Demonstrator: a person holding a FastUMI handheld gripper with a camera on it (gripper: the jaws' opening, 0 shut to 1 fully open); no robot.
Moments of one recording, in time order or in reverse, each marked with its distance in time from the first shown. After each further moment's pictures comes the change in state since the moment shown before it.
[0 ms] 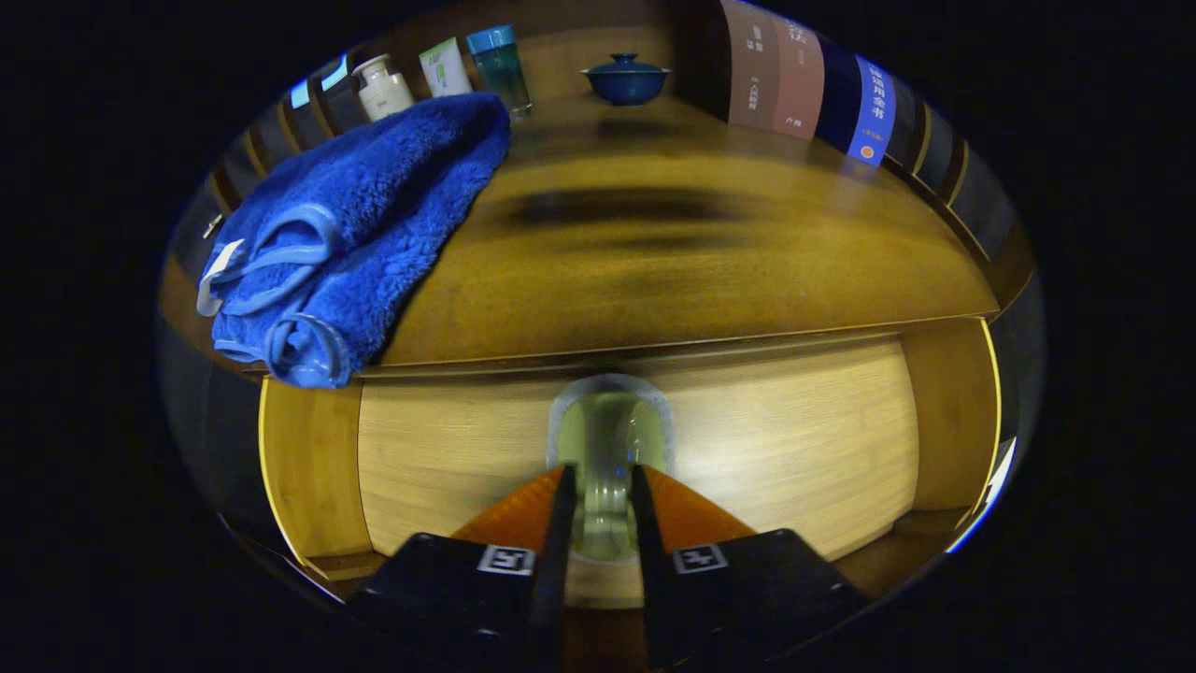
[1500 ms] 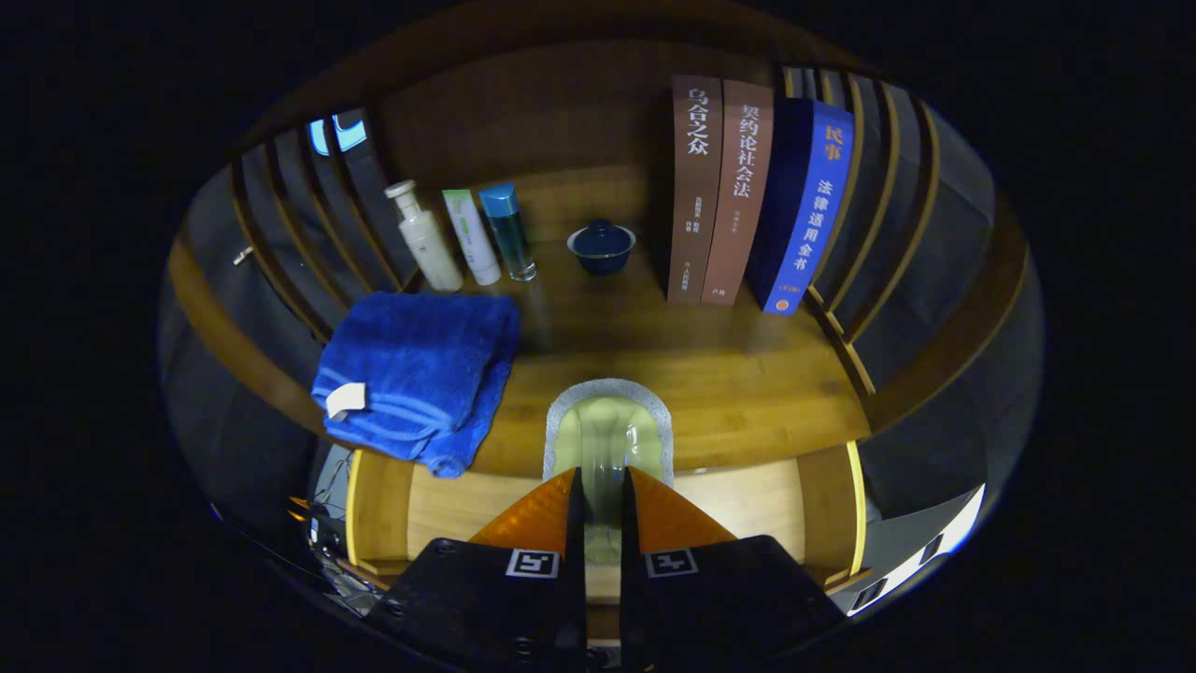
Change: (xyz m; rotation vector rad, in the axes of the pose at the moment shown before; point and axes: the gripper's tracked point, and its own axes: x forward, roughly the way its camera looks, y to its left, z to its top) arm -0.126 -0.037 0.119 -0.041 -0.240 0.031
